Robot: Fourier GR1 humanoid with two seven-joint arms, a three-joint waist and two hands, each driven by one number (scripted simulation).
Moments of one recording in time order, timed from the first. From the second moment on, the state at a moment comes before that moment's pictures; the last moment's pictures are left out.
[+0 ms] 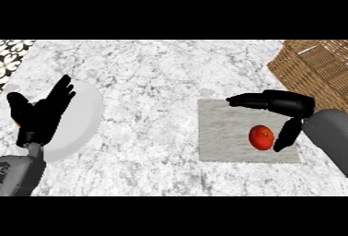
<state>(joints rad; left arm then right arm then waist) -0.22 0.43 -0.05 -1.36 0.26 0.09 0.17 -0.68 -0.67 0.65 -0.94 0.26 0.43 -0.83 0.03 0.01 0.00</state>
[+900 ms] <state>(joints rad) -0.23 0.40 -0.03 -1.36 0.23 0.08 0.18 -0.72 -0.66 0.76 -0.80 0.27 0.36 -0.97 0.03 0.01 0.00</state>
